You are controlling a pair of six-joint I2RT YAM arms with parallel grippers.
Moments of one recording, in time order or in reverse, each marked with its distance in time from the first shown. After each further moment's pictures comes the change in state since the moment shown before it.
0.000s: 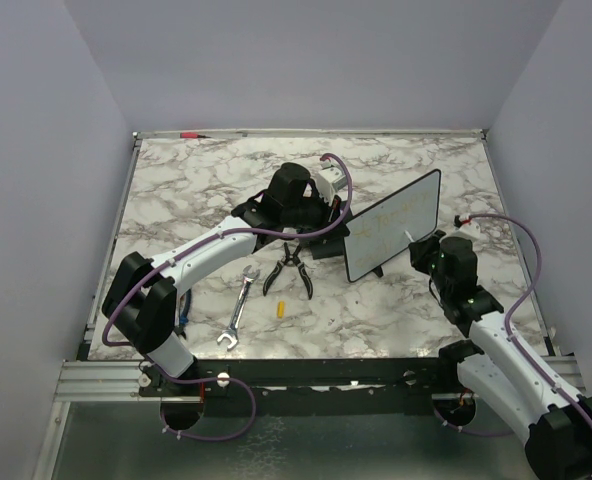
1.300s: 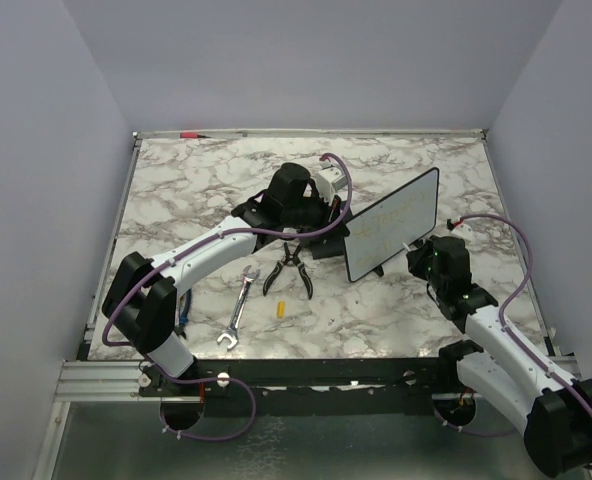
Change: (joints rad) left arm 0.000 0.000 0.000 -0.002 -0.001 0.000; right arm -0.007 0.081 -0.014 -0.027 -0.024 -0.005
